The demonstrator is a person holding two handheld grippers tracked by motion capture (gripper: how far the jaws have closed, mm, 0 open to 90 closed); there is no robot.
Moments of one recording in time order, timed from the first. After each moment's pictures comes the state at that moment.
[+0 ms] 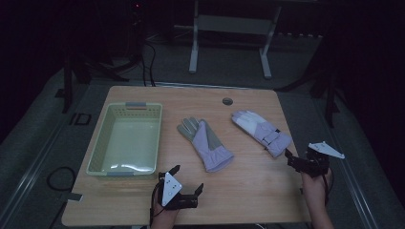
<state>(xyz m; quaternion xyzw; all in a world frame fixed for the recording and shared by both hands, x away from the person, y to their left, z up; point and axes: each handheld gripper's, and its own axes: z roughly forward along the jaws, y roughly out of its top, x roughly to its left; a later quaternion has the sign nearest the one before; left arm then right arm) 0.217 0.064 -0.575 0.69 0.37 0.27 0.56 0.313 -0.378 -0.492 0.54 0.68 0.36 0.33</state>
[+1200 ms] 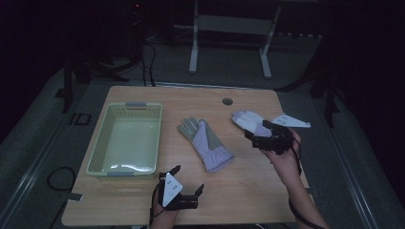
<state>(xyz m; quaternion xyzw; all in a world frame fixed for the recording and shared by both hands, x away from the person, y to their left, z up) 0.217 0.063 -0.575 0.70 0.36 0.27 0.56 0.349 -0.257 -0.427 0.41 0.75 0.46 0.22</state>
